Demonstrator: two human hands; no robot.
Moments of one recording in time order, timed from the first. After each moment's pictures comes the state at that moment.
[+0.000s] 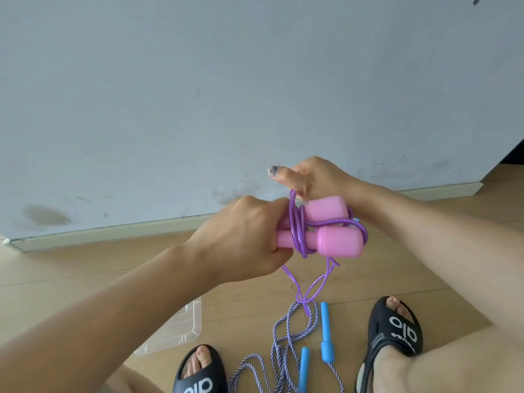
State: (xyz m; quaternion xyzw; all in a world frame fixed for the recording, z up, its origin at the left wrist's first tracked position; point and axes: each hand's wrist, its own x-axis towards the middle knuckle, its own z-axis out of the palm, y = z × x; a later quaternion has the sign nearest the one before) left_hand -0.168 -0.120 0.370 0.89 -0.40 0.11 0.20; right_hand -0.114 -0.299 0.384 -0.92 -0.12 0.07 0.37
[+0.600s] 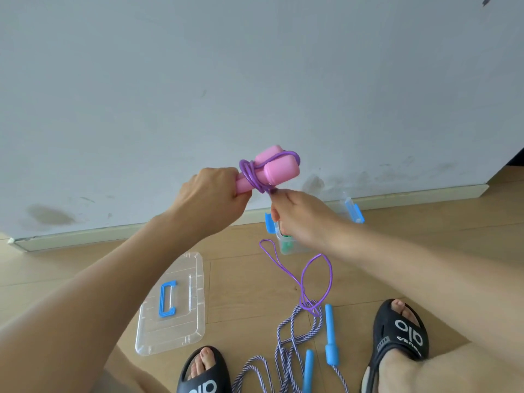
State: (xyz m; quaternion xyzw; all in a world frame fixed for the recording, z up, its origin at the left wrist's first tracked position) left_hand -0.108 -0.084 0.370 0.98 -0.14 0.07 0.14; right_hand -0.148 -0.259 0.366 -0.90 -0.05 0.12 0.41
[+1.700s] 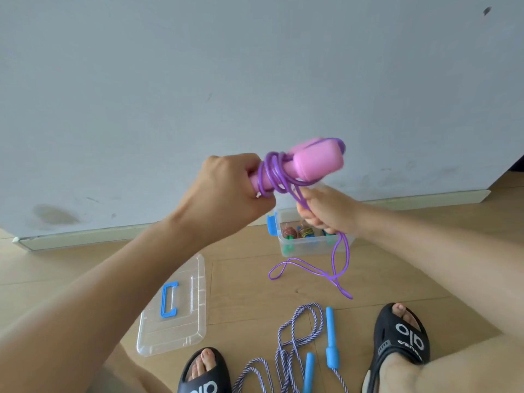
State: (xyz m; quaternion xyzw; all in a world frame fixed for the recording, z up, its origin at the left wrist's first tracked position) left_hand -0.140 -0.095 0.402 0.91 -0.23 0.16 0.29; right_hand -0.111 -0.289 0.352 -0.86 0.03 0.24 0.44
